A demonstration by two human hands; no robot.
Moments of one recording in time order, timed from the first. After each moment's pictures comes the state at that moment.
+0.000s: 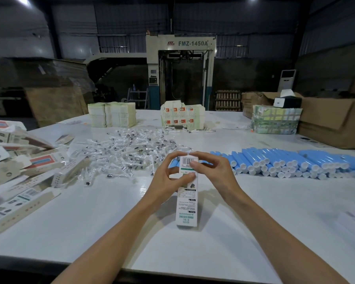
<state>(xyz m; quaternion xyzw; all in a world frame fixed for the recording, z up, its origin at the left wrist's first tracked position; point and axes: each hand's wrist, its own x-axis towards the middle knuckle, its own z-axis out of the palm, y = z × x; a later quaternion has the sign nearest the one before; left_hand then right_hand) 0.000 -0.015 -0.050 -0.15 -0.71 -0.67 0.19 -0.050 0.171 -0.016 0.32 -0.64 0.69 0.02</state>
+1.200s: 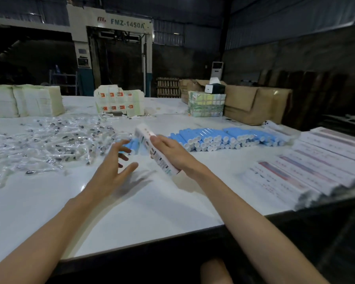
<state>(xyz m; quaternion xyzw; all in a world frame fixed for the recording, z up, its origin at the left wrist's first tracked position) -0.006 -0.005 -0.070 -0.21 -0.83 -0.43 0.26 -0.029 0.230 -0.001 0.24 -0.83 0.50 0.01</state>
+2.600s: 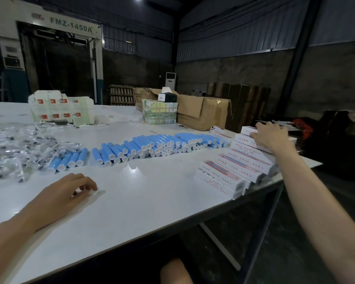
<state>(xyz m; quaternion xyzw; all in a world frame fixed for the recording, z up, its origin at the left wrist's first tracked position) -0.020 -0.016 -0.094 -0.28 -0.92 -0.22 0.19 0.030 0.604 0.092 -0.27 -0.94 -0.10 0.18</state>
